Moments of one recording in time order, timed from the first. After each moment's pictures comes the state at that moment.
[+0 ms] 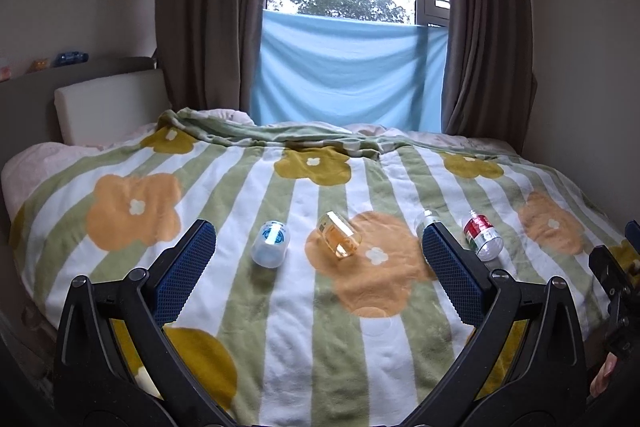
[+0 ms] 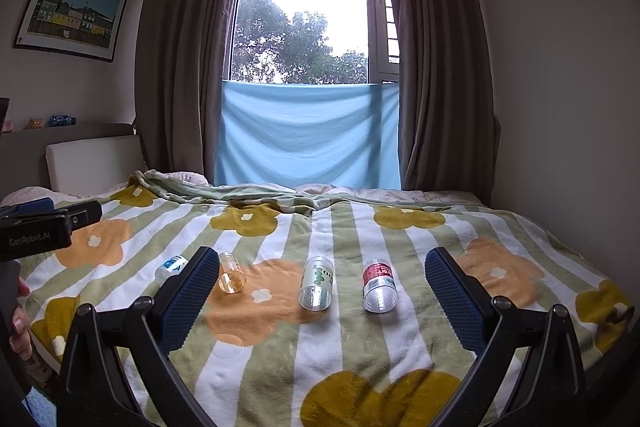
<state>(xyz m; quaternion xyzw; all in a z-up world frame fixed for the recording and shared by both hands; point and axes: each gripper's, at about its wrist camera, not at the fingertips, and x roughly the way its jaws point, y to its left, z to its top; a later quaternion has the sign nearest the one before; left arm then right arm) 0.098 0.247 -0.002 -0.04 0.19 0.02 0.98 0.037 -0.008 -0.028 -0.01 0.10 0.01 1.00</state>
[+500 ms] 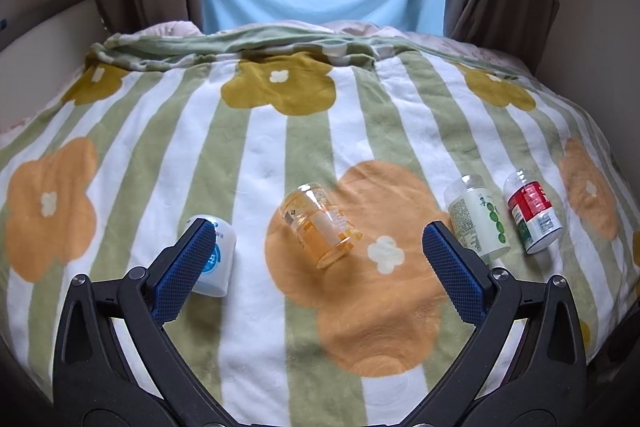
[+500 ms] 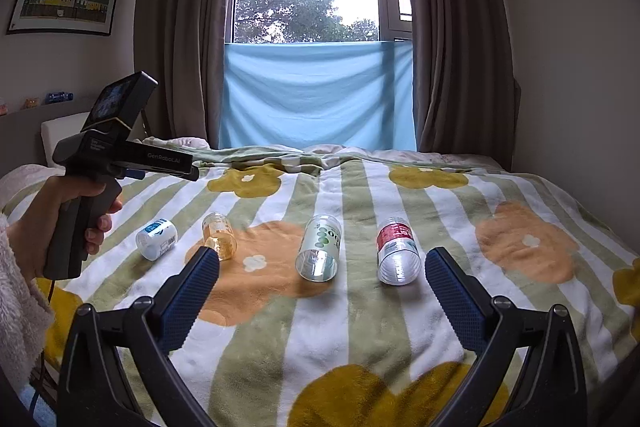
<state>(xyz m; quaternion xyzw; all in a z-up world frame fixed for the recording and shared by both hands) 0.347 0.233 -0.080 -0.03 0.38 -0.03 0.93 0.107 -0.022 -0.088 -0.01 0.16 0.04 0.99</state>
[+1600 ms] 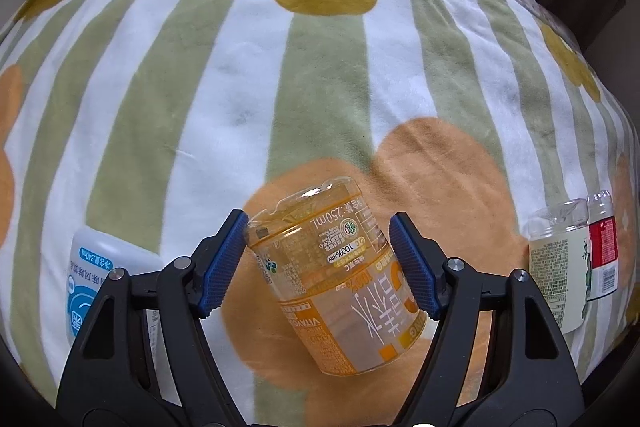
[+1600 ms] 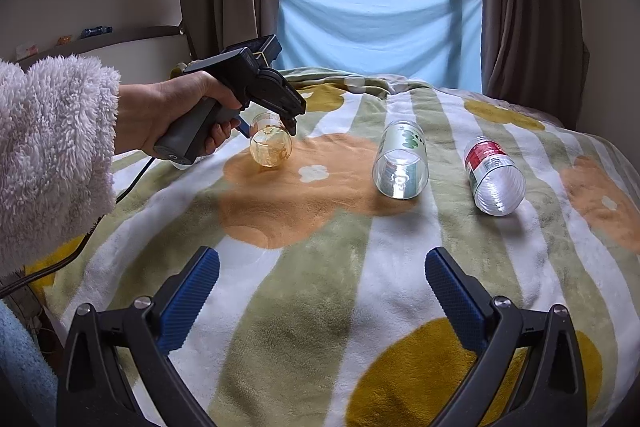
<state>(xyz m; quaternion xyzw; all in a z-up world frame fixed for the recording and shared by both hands) 0.477 0.236 -0.190 -0.09 0.52 -0.01 0.85 0.151 0.021 -0.176 -0.04 0.25 0.13 0.96</state>
